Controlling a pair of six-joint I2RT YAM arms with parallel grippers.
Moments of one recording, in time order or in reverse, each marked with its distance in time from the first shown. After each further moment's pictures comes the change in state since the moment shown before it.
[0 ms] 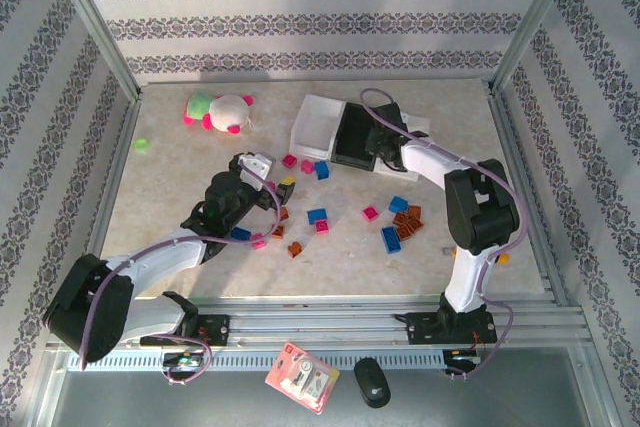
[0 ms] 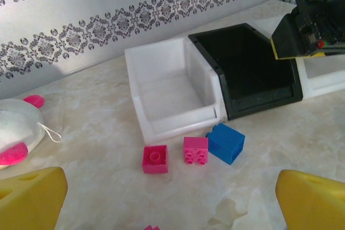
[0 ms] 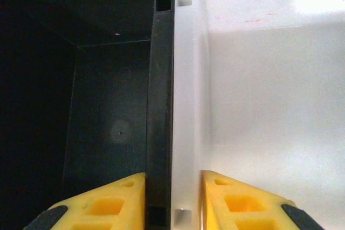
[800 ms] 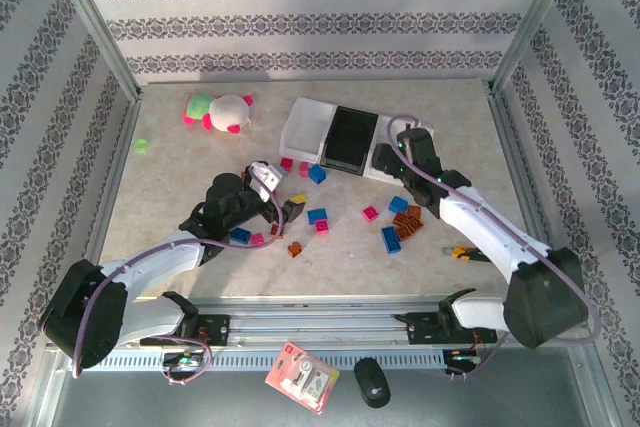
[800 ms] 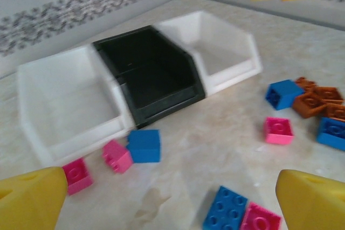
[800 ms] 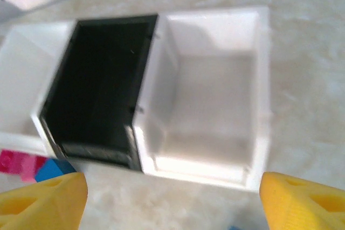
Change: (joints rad) left arm -0.028 -0.030 0.014 -0.085 0.304 0.038; right arm 0.051 -0.624 -0.393 -0.063 0.054 -0.085
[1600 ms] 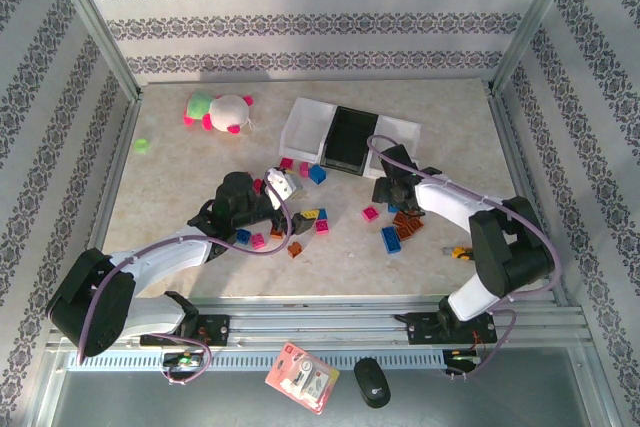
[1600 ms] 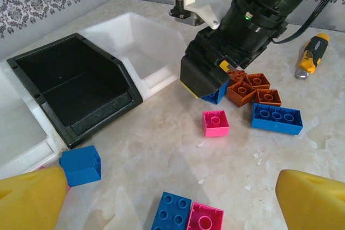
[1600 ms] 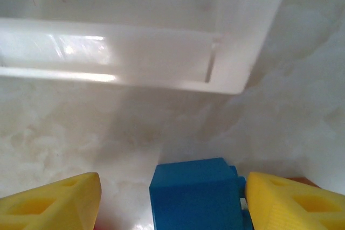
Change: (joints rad) left arm -0.037 0.064 0.027 0.000 0.171 0.060; right arm -0.002 0.327 0.011 -0.122 -0.051 0.057
